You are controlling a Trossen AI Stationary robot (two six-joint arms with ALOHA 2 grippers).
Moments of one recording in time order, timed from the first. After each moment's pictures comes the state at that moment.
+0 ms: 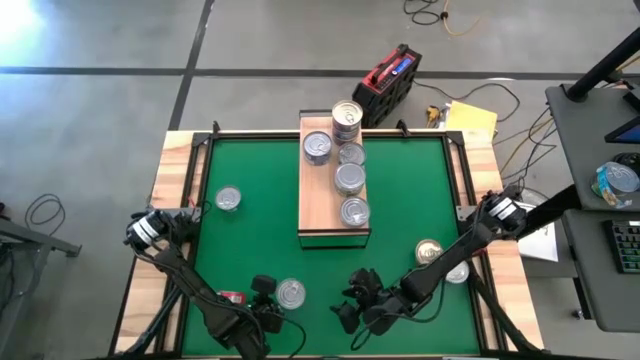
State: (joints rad) left arm -0.86 1.95 1.34 -0.86 -0.52 -0.57; right arm 0.64 1.89 1.21 -0.12 0.51 1.34
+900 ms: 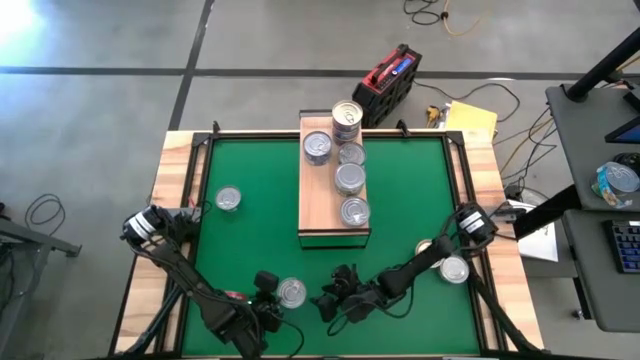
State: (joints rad) left arm -0.85 1.90 1.26 -0.75 -0.62 -0.42; right arm 0.54 2.13 1.21 0.26 0.51 1.32
